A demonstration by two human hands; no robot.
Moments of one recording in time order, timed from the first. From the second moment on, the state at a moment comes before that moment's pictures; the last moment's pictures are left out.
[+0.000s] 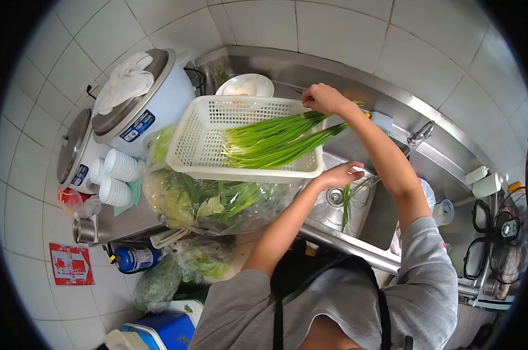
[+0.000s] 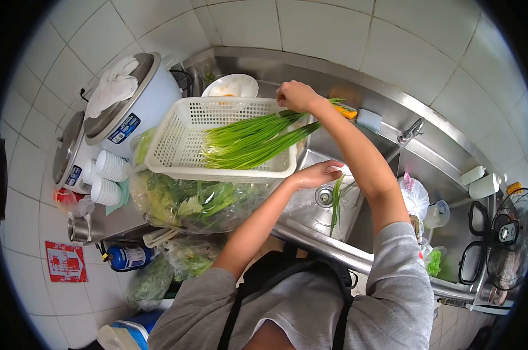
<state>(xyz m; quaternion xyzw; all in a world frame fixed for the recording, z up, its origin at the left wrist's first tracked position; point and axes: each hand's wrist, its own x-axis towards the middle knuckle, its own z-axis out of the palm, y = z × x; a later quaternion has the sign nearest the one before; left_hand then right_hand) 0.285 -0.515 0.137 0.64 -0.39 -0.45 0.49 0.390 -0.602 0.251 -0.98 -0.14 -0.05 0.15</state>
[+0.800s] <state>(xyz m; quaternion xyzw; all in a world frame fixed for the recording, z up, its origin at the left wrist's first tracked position) 0.428 -0.427 0.239 0.90 -0.34 -0.13 0.24 0.374 -0.631 0.252 -0.93 -0.18 -0.18 0.27</state>
